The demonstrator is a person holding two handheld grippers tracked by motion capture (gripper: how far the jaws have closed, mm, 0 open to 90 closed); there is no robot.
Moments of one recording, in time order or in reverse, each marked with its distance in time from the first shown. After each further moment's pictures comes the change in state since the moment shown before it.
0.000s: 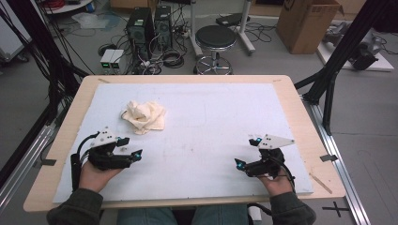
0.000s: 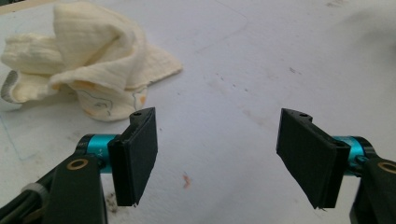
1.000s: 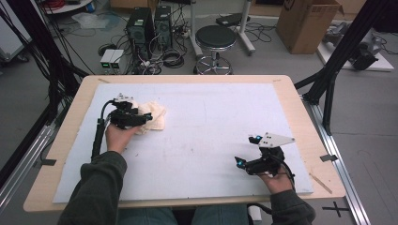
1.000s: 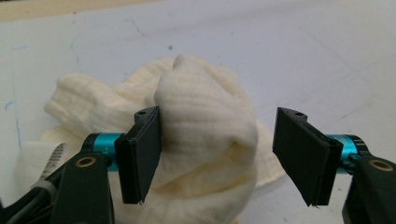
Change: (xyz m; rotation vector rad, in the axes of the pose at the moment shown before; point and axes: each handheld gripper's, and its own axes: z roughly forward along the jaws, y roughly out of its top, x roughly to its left) left arm 0.067 0.049 0.103 0.042 0.177 -0.196; right arm -0.006 0.001 0.002 -0.023 0.013 -0.017
